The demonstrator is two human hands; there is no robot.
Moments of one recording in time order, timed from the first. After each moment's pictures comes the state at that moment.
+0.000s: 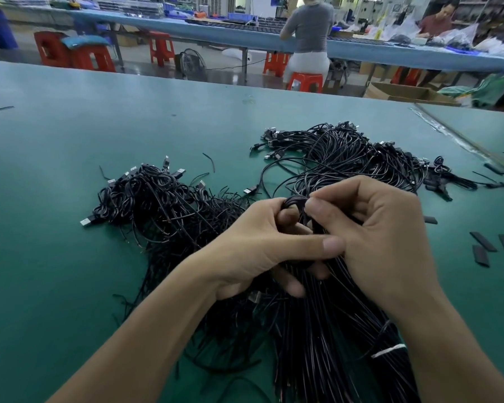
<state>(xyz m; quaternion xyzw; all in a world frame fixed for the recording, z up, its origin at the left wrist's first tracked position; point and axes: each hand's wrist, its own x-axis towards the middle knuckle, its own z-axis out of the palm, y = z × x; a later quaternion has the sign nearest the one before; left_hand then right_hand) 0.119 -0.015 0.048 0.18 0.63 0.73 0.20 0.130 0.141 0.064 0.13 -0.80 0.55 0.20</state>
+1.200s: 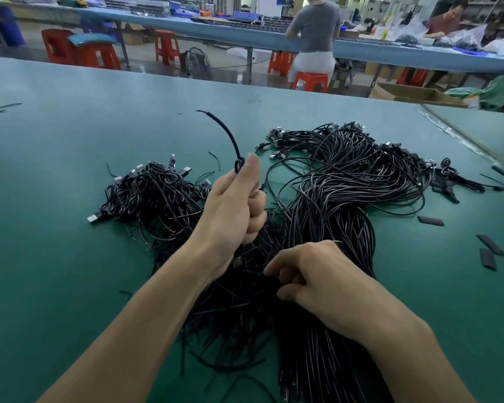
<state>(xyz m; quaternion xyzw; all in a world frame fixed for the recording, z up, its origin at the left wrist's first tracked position) 0.100 -0.034 0.044 0.07 0.61 0.79 0.00 0.132 0.125 0.035 0.19 -0.95 0.23 -0.11</state>
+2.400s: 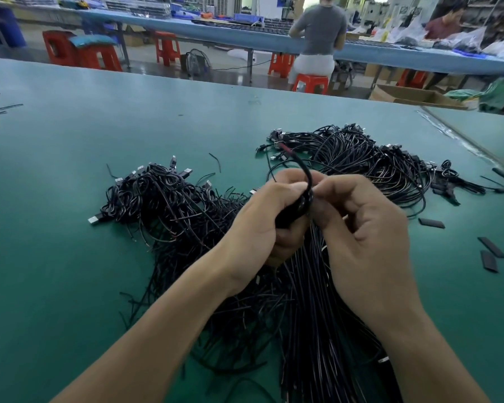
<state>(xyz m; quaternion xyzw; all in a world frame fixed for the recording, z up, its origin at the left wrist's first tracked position) 0.117 -0.014 0.053 0.19 0.60 0.77 0.11 0.135 0.118 0.058 0.21 -0.77 0.56 0.23</state>
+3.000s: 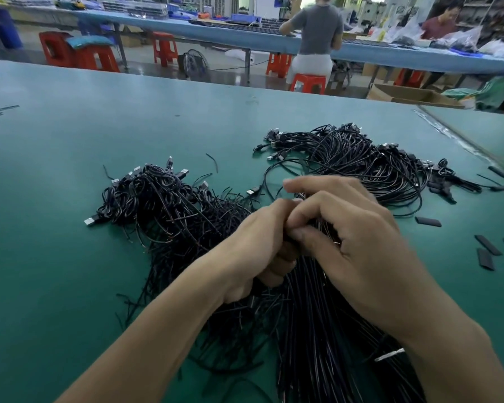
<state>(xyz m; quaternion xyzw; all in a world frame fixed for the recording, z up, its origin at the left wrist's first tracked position) 0.116 -0.010 0.047 0.05 0.66 0.71 0.23 0.137 0.138 0.070 0.32 -0.88 0.30 0.21</state>
